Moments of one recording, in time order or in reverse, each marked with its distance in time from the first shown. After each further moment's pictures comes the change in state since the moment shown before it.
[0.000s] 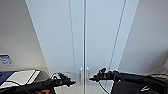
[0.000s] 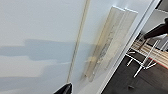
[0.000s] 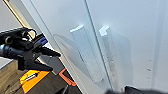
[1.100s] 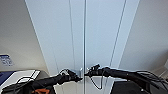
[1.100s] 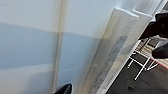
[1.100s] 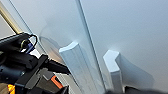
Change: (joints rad) left arm -0.046 0.215 -0.200 -0.016 0.036 -0.003; right arm 0.039 0.210 -0.262 0.000 -0.001 0.007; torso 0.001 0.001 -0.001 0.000
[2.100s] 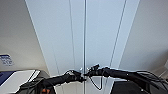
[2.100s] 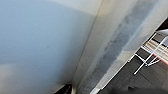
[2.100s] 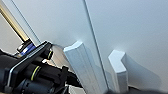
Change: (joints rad) left arm -0.006 0.169 -0.180 -0.037 0.098 -0.027; right arm -0.001 0.002 0.010 0.000 0.005 0.001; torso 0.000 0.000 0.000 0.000
